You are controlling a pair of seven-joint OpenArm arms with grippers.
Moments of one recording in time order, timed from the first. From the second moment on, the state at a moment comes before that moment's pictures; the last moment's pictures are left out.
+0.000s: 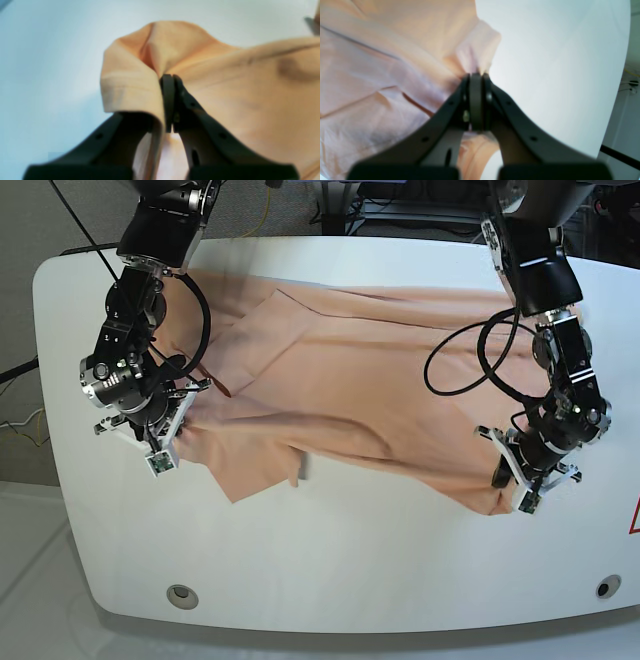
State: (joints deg) left arm -15.7 -10.6 -18.5 85.4 -4.1 -42.4 47.5; right arm 7.6 4.5 17.4 102.0 3.1 36.1 -69.7
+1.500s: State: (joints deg) left arm -5.7 -14.8 -21.2 97.5 -4.6 -42.6 47.6; right arm 4.5 4.7 17.2 109.3 4.0 35.9 -81.8
